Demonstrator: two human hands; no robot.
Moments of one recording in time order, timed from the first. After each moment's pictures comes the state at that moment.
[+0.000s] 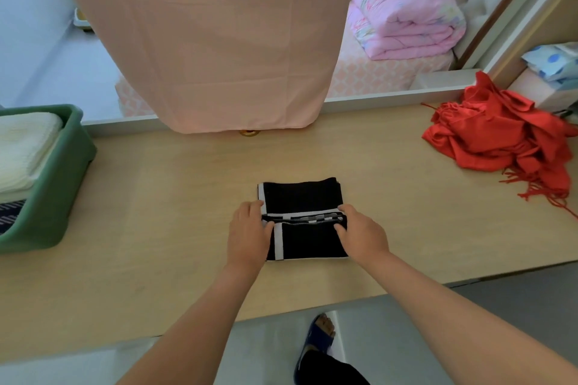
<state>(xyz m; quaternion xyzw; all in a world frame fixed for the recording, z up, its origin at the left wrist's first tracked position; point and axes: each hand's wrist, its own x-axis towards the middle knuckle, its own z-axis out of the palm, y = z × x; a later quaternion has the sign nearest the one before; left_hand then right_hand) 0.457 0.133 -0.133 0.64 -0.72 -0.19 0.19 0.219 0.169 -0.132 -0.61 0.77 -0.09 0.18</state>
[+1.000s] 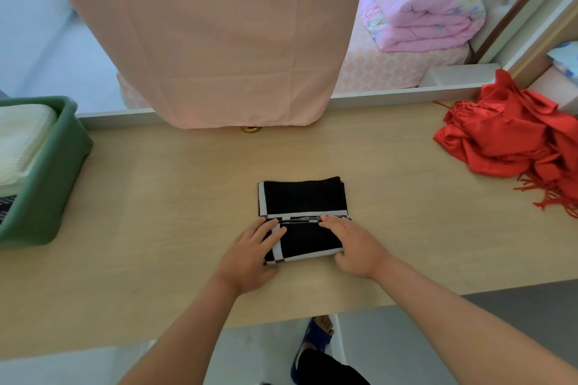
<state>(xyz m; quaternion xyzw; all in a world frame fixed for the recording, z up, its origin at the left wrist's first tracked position) 0.488 0.135 -0.182 0.43 -0.89 -0.16 0.02 0.198 0.160 -0.163 -0.76 0.58 -0.09 0.30</state>
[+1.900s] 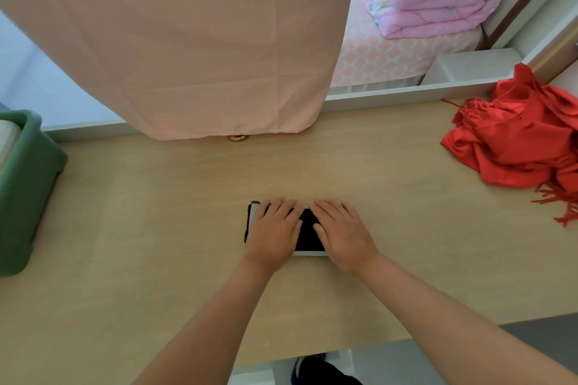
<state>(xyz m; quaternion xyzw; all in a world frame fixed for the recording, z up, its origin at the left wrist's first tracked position) 0.386 0.056 -0.172 0.48 -0.87 -0.05 0.13 0.194 0.088 -0.177 -0.78 0.60 -0.10 0.11</state>
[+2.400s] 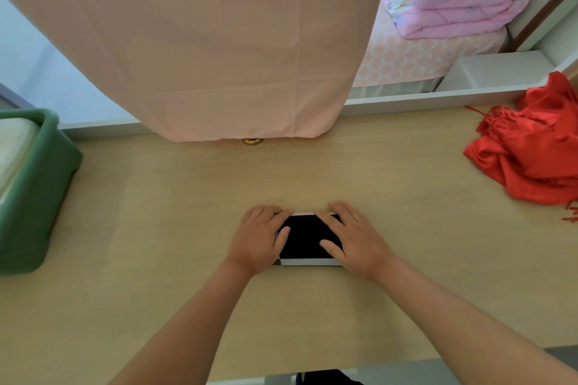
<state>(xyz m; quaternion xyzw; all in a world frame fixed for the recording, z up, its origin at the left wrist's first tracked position) 0.441 0.031 -0.177 0.51 -0.84 -0.15 0.08 0.187 0.068 -0.180 -0.78 0.58 -0.01 0.21</state>
